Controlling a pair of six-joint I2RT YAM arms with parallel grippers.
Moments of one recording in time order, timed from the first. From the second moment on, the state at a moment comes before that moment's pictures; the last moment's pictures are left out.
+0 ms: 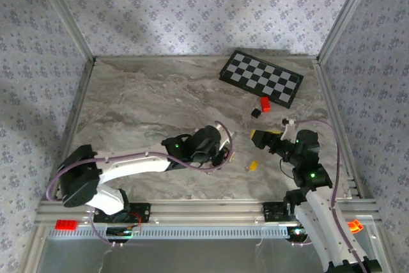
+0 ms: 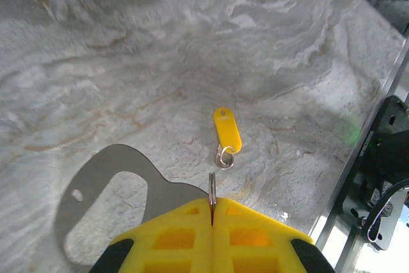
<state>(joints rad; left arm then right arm) -1.16 1.44 0.95 -0.16 0.02 -0.42 0.17 0.51 0.36 -0.19 -0.50 0.55</state>
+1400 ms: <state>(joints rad) -1.10 0.90 0.72 0.16 0.22 0.03 0.76 0.59 0.60 -0.06 -0.49 0.17</state>
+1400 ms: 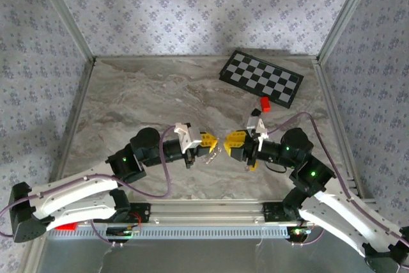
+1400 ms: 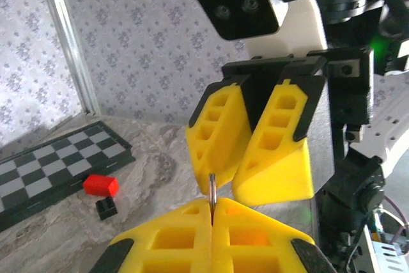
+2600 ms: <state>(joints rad) -1.10 0.89 0.74 0.15 0.41 0.03 0.86 0.56 0.60 0.00 -0.57 0.04</state>
